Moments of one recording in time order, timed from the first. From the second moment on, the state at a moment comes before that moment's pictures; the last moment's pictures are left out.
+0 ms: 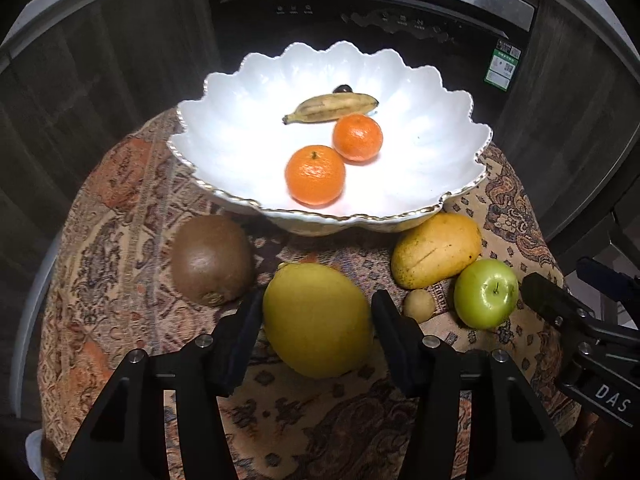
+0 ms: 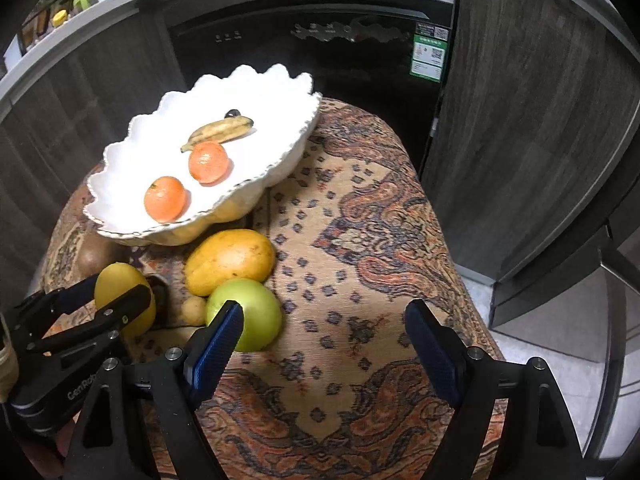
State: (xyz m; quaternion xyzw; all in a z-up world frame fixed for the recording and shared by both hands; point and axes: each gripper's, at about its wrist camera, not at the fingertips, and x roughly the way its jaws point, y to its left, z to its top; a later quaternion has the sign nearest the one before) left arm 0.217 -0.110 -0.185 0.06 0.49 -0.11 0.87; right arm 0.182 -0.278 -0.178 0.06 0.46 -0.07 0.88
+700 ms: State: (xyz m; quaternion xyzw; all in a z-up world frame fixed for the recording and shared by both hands) left arm 0.213 -0.094 -0.183 0.04 0.48 -0.12 0.87; right arm 0.210 -0.244 -0.215 0.06 0.51 -0.02 0.86
